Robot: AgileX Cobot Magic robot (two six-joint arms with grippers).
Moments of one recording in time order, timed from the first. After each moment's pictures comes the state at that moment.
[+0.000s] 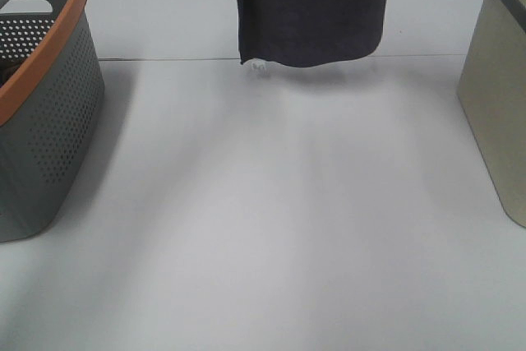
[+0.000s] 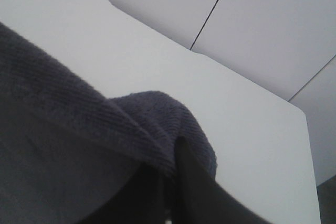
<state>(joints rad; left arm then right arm) -0.41 2.10 -1.84 0.09 -0.14 0.30 0.19 1.89 -1.73 0.13 0.22 -0.51</state>
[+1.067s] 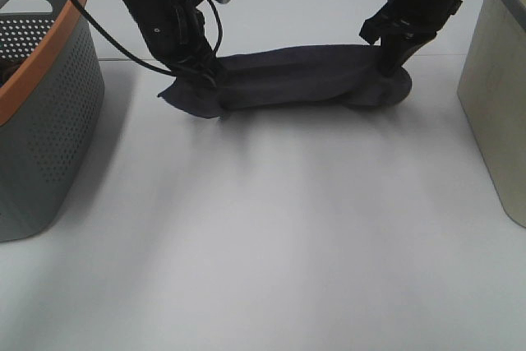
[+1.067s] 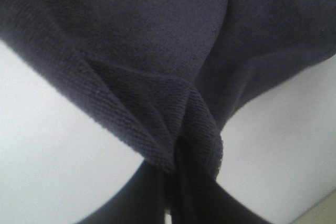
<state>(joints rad) -0.46 2.21 -1.85 0.00 0.88 0.34 0.19 2.12 -1.85 0.19 1.18 -0.49</state>
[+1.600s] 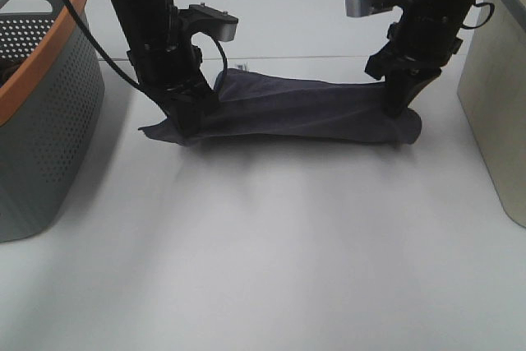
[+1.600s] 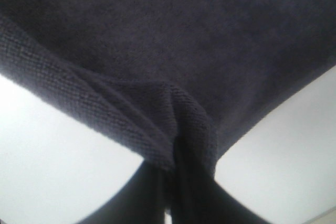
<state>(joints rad) -0.46 2.21 -1.84 -0.15 1.20 0.42 0.19 2.12 -1.70 0.21 1.21 -0.51</state>
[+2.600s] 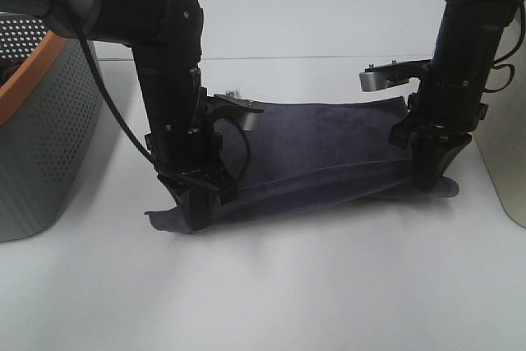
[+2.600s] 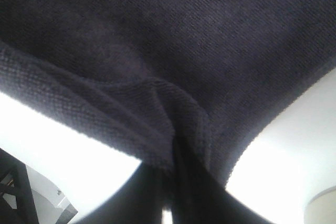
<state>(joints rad) -0.57 2.20 -1.58 -0.24 1.20 0.41 0.19 2.06 -1.42 0.16 1.21 -0.49</state>
